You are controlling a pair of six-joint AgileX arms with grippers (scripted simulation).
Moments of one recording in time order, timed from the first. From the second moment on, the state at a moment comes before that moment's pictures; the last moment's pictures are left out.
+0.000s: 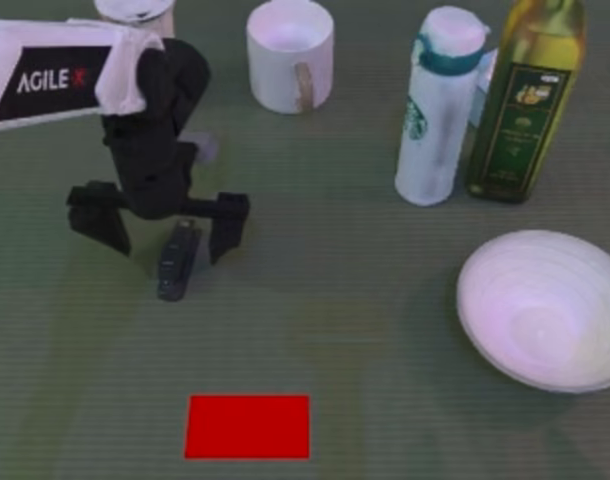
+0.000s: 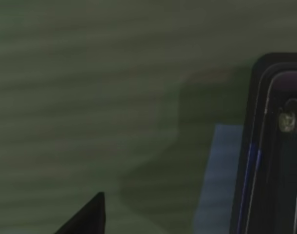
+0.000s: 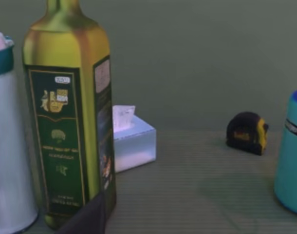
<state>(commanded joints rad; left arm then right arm) -0.33 2.26 1.62 -0.93 0.00 -0.17 0.00 0.00 0.00 0.00 0.00 0.00</state>
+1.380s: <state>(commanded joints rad) -0.33 2.26 1.61 -0.93 0.00 -0.17 0.00 0.00 0.00 0.00 0.00 0.00</state>
